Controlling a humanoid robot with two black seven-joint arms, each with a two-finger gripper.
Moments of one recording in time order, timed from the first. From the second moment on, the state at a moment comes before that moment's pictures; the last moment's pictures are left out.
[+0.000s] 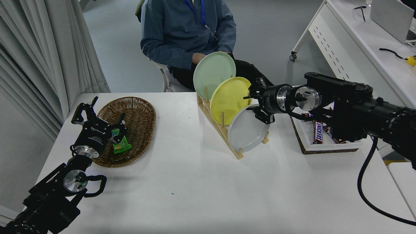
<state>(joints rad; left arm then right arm) -0.50 0.26 -1.09 -0.53 0.20 -0.58 -0.44 1.38 -0.19 -0.28 0.65 0.43 0.07 -0.32</state>
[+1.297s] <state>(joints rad) -0.50 0.26 -1.09 -0.53 0.20 -0.58 -0.44 1.38 -0.19 -0.28 0.65 0.43 0.07 -0.36</state>
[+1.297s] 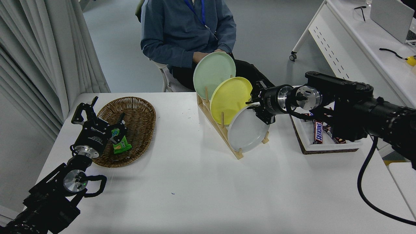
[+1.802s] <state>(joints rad) -0.50 0.26 -1.09 -0.53 0.20 -0.58 -0.44 1.38 -0.19 -0.27 0.65 0.43 0.07 -0.38</state>
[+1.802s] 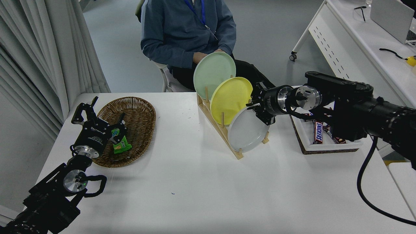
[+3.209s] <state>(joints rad) -0.50 0.26 -1.09 -0.53 0.20 -0.58 -0.44 1.62 -0.42 -0.08 0.89 0.45 -0.06 -0.42</state>
